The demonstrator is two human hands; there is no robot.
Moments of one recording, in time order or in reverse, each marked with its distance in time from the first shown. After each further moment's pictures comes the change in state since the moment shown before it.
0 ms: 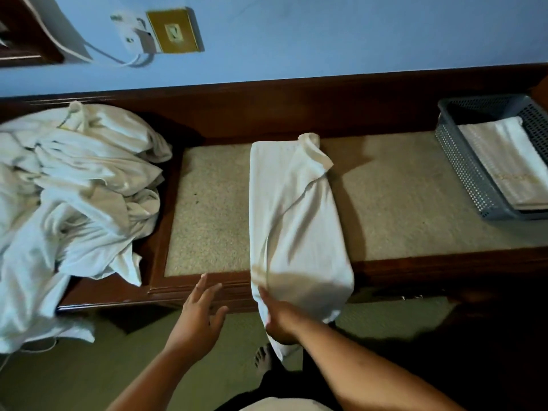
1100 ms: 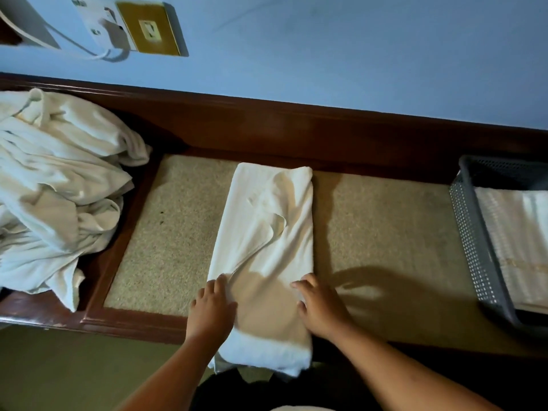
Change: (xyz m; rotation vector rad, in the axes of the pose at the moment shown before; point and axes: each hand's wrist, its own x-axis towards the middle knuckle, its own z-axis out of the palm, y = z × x) left_hand 0.146 0.137 0.070 0.213 0.079 -0.216; right_hand 0.050 0.130 -0.200 -0.323 0.344 -0.204
